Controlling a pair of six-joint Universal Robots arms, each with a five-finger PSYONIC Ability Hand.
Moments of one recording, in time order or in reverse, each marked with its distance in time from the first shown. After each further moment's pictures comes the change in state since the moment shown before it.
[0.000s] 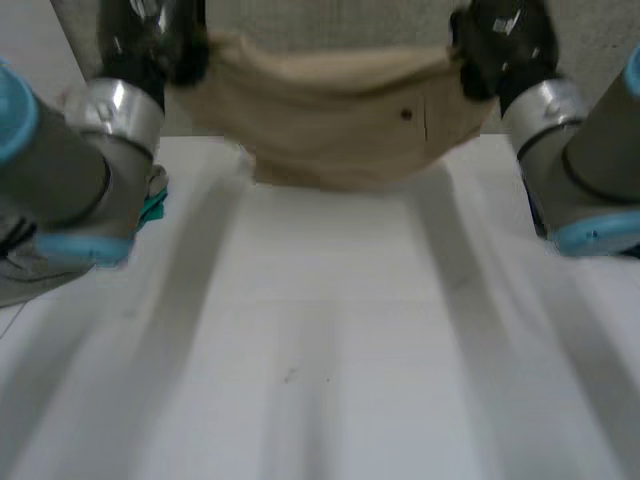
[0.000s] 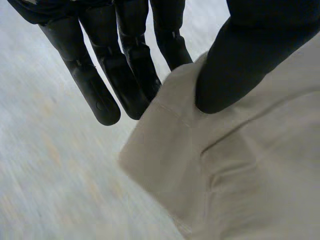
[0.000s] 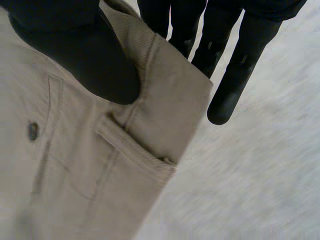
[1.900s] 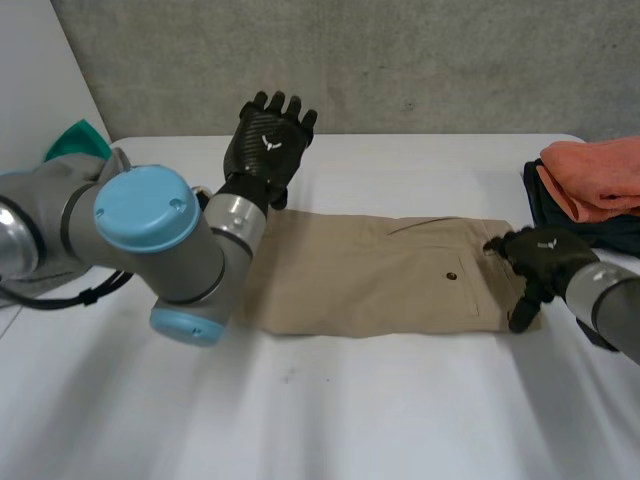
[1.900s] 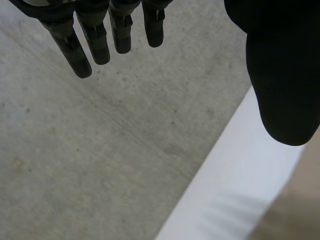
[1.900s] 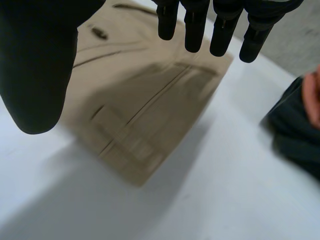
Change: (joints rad) left arm -0.179 -0.253 0.051 -0.028 -0.038 0.308; right arm -0.262 -0.102 0.507 0.382 -0.100 -0.049; left_hand -0.970 -0.991 -0.983 -1.001 -0.940; right_hand -0.855 -0.930 -0.936 -0.948 -0.941
